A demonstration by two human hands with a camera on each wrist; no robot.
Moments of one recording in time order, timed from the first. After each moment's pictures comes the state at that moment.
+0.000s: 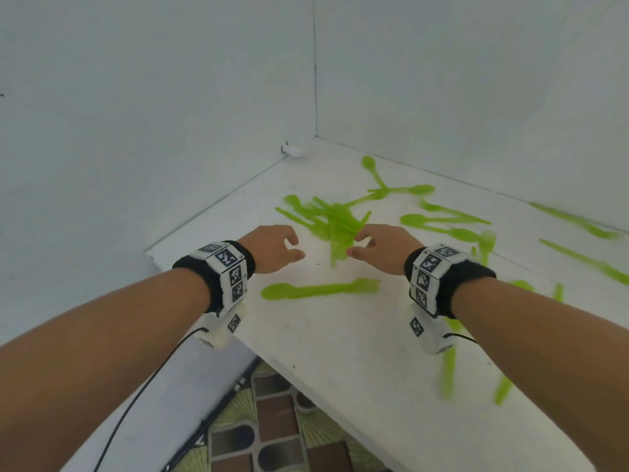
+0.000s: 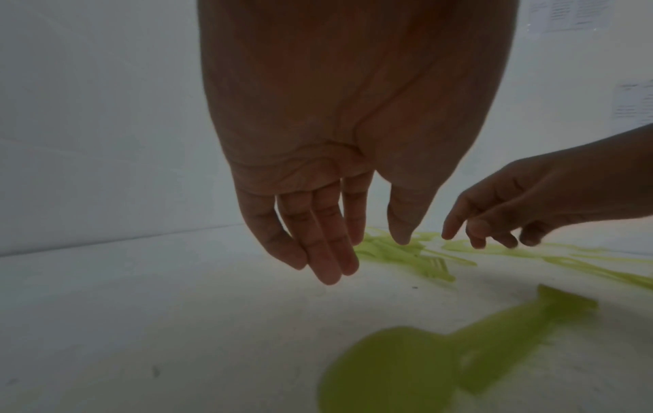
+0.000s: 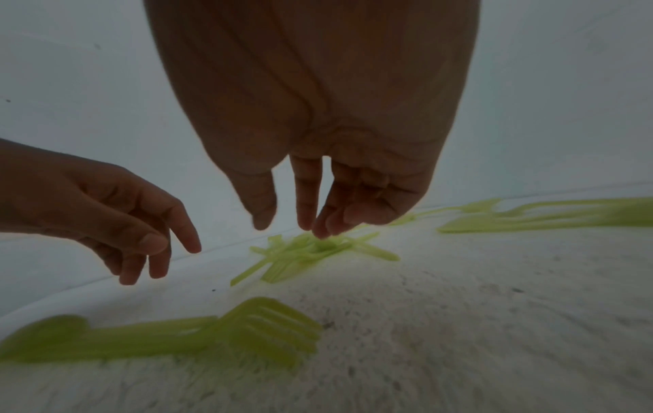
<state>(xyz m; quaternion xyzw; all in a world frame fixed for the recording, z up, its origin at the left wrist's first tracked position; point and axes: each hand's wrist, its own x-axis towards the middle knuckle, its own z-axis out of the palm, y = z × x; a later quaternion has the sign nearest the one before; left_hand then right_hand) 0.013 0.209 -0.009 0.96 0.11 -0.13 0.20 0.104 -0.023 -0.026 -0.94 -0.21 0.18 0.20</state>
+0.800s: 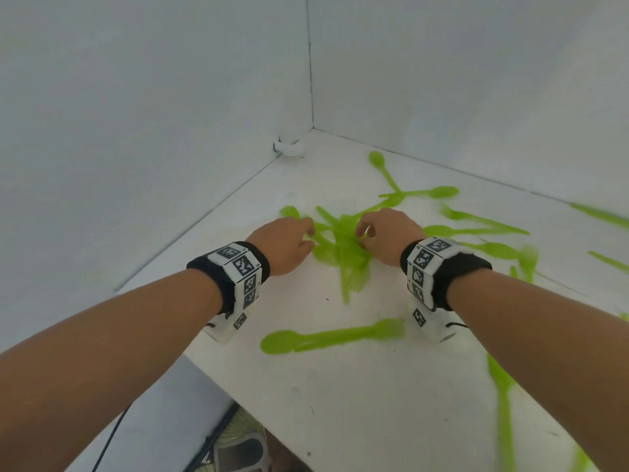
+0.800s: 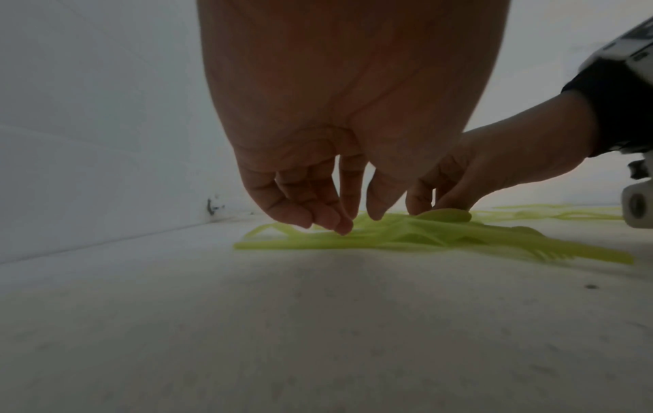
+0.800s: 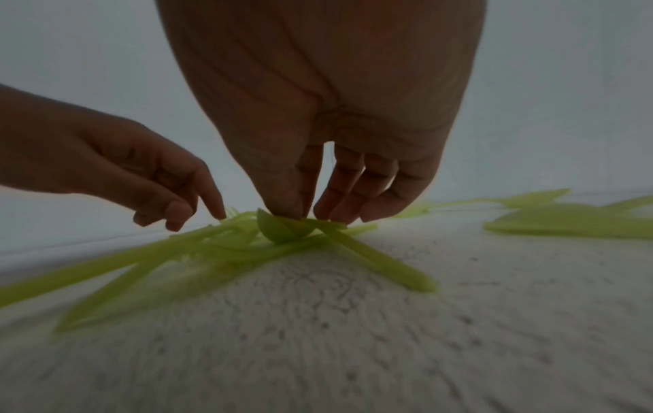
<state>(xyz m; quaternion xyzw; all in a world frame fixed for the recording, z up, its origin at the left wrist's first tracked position) 0.115 0.244 -0.046 0.99 0.00 -0.09 0.12 0.195 0.029 -0.051 -0.95 -0.21 0.12 0.17</state>
